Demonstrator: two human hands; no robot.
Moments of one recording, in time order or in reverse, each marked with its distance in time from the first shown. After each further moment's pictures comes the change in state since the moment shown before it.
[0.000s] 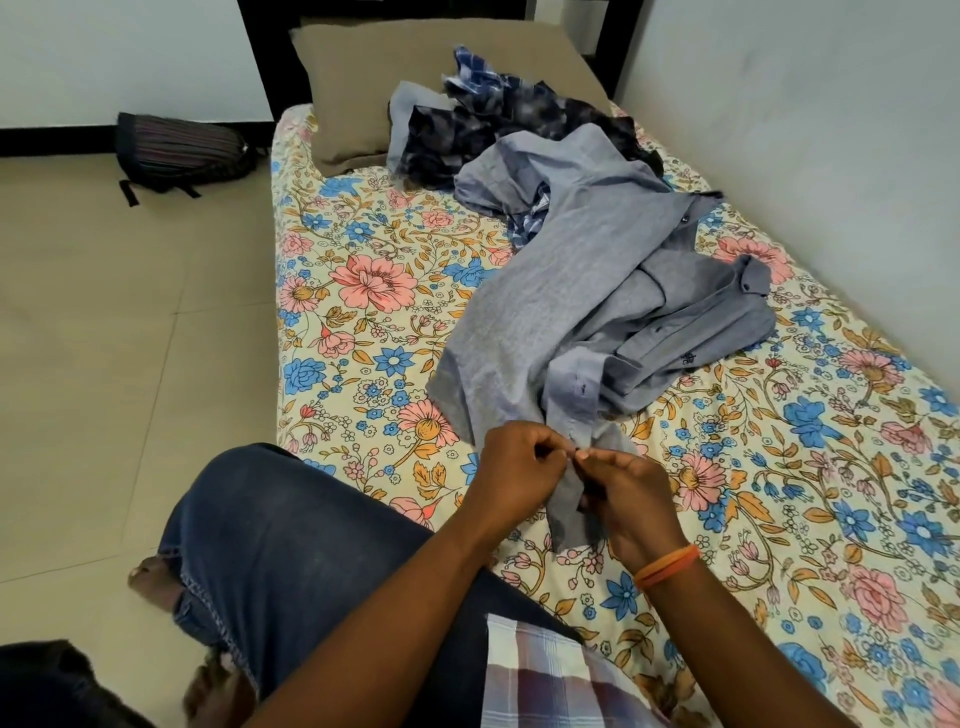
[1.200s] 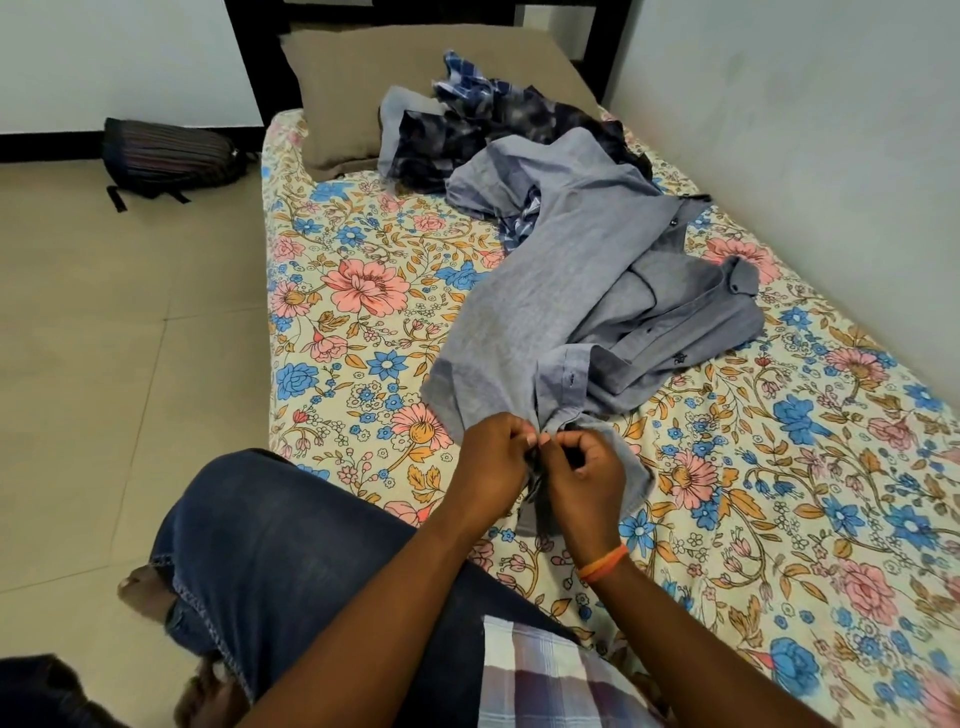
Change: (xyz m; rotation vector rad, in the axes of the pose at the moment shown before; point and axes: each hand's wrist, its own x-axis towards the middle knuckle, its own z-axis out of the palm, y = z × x) left_hand 0.012 -0.009 -0.010 0.073 0.031 -0.103; right_hand 0.006 0.026 0.035 -0.322 0.148 -0.588
